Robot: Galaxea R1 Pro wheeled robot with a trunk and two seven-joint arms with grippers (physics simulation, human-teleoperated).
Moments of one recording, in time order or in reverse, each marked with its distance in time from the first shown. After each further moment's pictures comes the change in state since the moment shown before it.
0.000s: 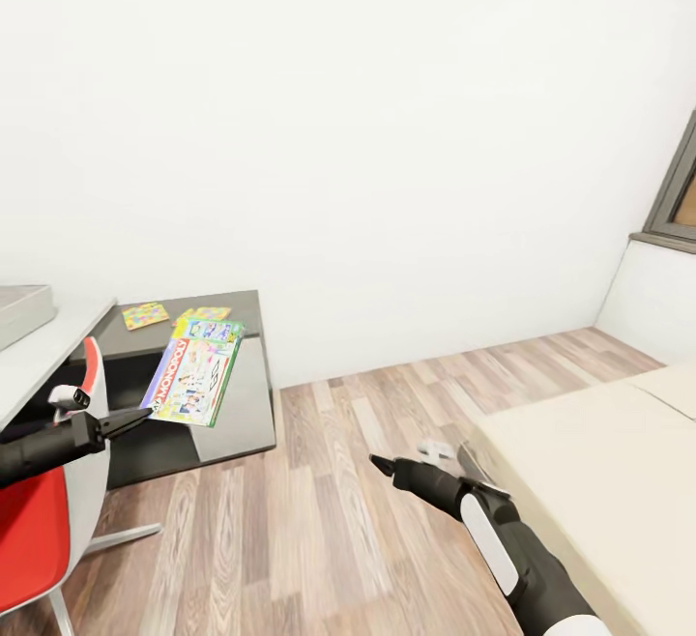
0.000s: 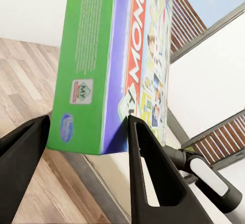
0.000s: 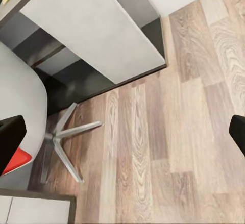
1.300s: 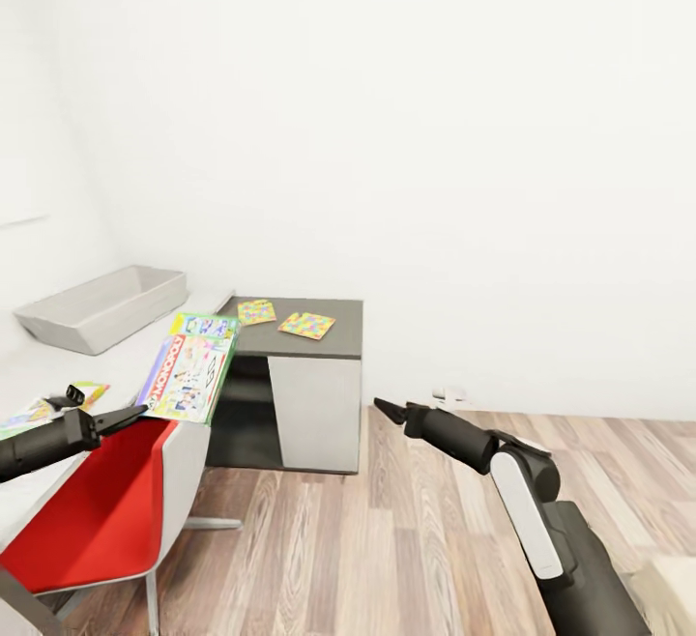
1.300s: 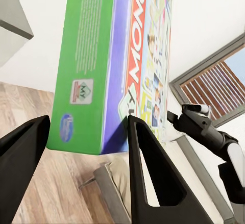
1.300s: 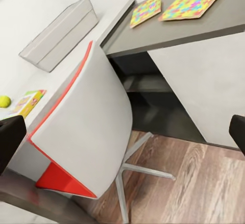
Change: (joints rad) left arm 0.003 0.013 0.008 -0.023 0.010 0.026 -0.009; right arm 0.038 -0.011 -0.072 -0.521 -0.027 0.248 0.007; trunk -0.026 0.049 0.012
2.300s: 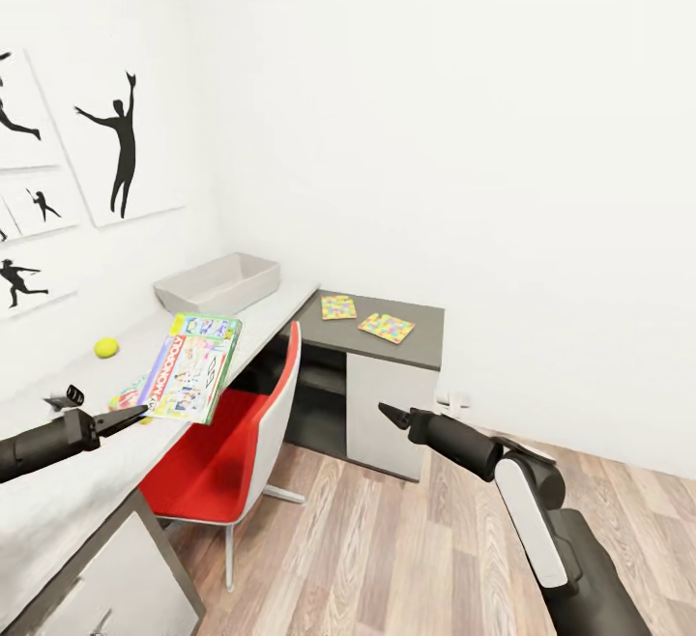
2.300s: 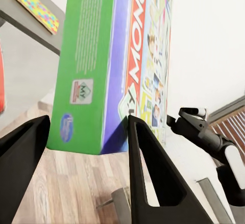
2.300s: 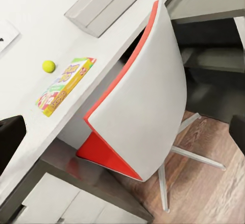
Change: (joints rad) left arm 0.001 0.000 0.000 0.000 -0.001 0.006 0.000; right arm 0.024 -0.001 -0.021 0.002 -0.001 -0.004 0.000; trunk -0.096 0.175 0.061
